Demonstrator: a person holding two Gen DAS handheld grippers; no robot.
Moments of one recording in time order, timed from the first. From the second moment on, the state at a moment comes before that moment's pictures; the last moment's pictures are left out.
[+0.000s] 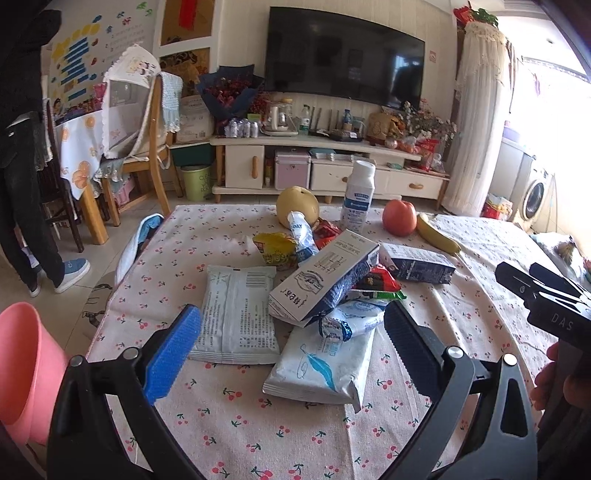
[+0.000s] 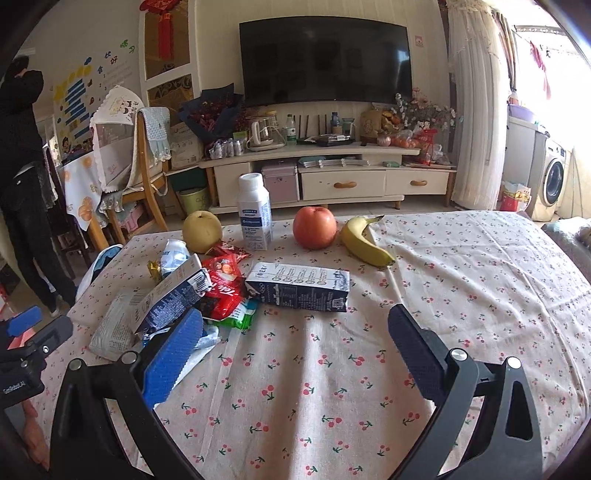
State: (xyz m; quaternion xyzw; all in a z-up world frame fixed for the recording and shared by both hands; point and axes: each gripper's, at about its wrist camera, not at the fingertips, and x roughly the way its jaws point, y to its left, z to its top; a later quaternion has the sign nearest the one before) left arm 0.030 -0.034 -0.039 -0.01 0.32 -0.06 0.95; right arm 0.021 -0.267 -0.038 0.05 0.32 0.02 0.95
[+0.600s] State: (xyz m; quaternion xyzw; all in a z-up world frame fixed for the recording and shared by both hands) left arm 0.152 -0.061 -0.088 0.09 0.38 -0.22 0.89; right arm 0.103 -0.304 -0.074 0.18 0.39 0.09 0.90
